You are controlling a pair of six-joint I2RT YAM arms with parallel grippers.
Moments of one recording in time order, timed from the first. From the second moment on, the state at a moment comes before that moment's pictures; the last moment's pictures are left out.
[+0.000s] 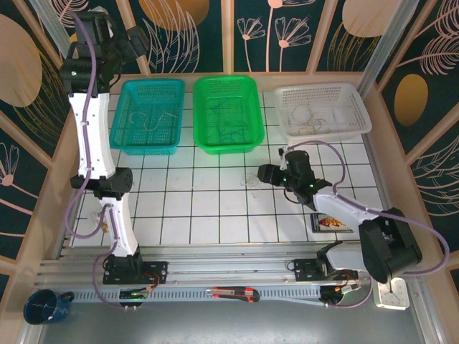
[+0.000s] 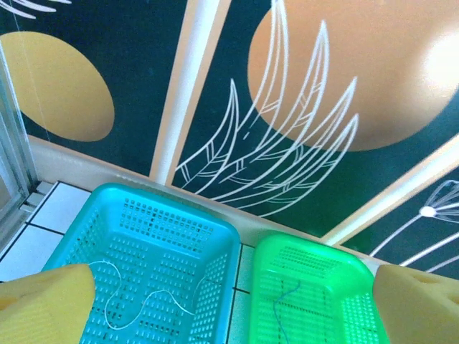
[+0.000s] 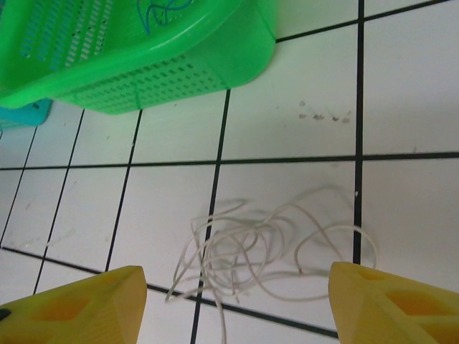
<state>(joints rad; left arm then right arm) -0.06 2.12 2.98 -1.23 -0.06 -0.46 0.46 1.29 0.59 0.04 -0.14 0.52</state>
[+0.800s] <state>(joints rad) -0.06 0.99 1.37 -0.71 0.18 -0.61 0.46 1.39 0.65 0.03 -0.25 0.47</state>
